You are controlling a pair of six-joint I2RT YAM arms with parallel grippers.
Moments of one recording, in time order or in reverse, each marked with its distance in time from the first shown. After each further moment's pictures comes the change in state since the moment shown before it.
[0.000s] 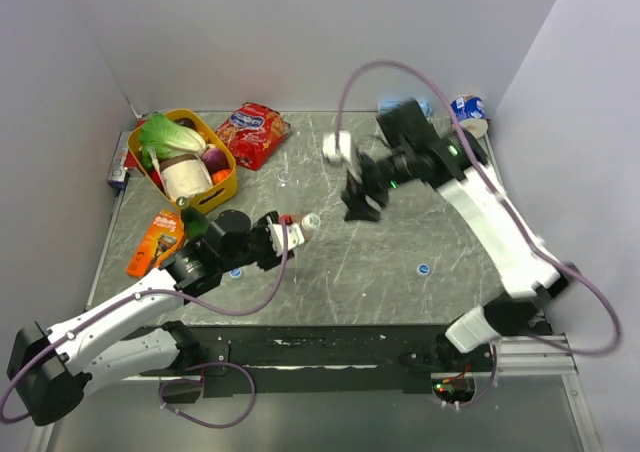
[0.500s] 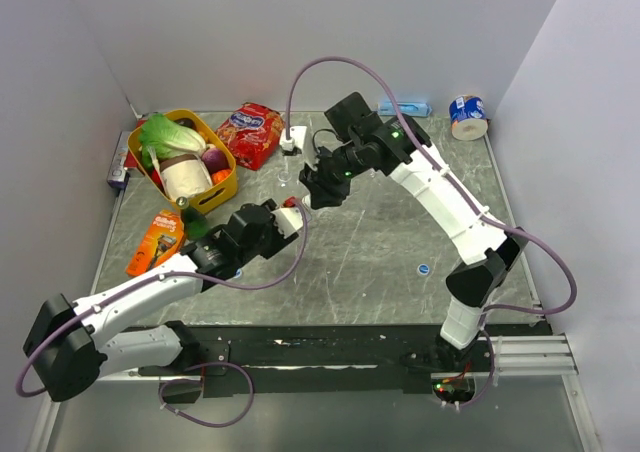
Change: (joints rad) left arm -0.010 0.156 0.056 -0.007 -0.326 -0.092; right arm 0.127 0.226 0.179 0.014 0.089 0.124
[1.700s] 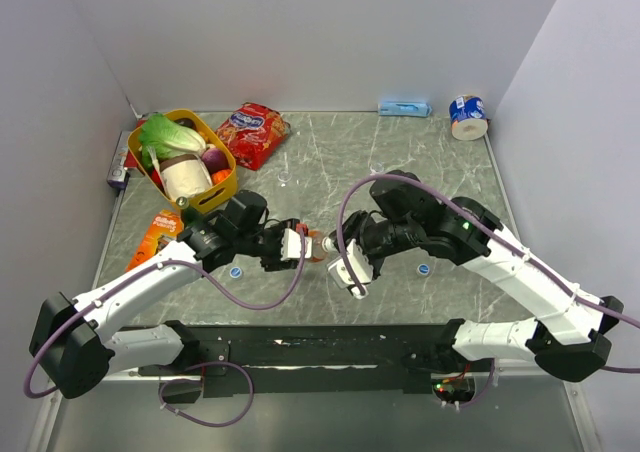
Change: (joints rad) left arm 0.085 0.053 0.113 -0.231 0.755 0.424; right arm 0.203 -0.599 -0.644 0.195 0.053 -0.856
